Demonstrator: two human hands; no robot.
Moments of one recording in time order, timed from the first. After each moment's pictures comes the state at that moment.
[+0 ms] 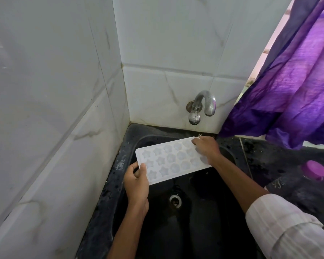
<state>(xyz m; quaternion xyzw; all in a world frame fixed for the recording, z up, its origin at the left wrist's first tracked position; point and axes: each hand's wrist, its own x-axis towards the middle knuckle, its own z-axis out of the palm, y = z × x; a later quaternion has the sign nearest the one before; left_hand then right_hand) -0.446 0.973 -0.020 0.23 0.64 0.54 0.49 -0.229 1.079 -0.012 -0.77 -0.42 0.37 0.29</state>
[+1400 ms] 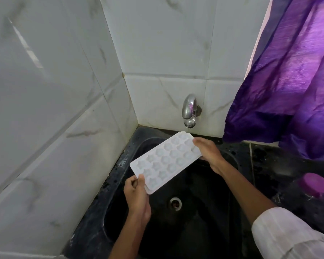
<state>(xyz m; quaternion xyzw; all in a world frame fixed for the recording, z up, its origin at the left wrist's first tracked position) -0.362 0.931 -0.010 0.12 0.63 0.63 0.44 -0.166 1.065 -0.016 -0.58 -0.45 0.55 0.39</state>
